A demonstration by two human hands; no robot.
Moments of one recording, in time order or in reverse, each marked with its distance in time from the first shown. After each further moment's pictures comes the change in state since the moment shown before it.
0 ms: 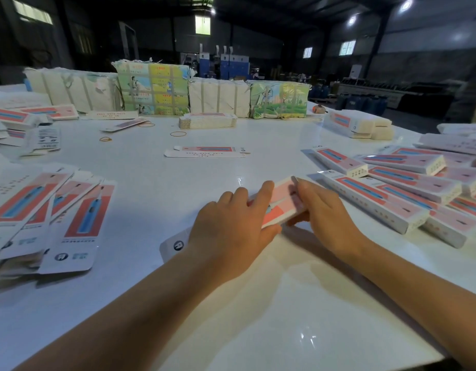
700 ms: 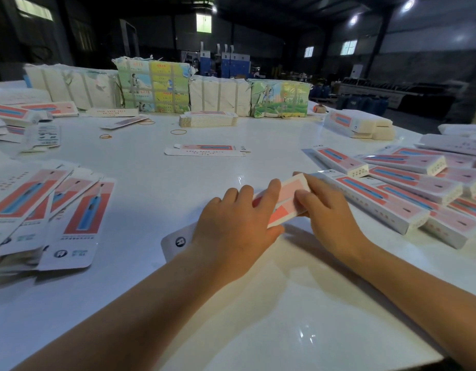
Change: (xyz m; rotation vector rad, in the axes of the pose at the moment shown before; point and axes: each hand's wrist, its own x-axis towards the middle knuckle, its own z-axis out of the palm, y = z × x) left_hand 0.001 0.008 -0.011 0.133 0.035 0.032; right_hand -0.007 -0.006 -0.001 -0.113 0.041 -0.099
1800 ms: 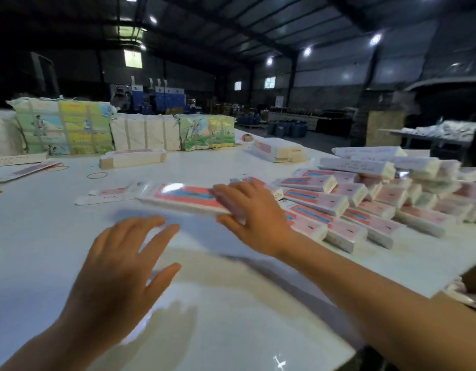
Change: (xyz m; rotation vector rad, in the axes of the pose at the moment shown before) left_hand 0.002 -0.033 0.020 -0.188 0.184 0.114; right_hand 0.037 0.001 -0.053 -0.812 -0.018 -0.484
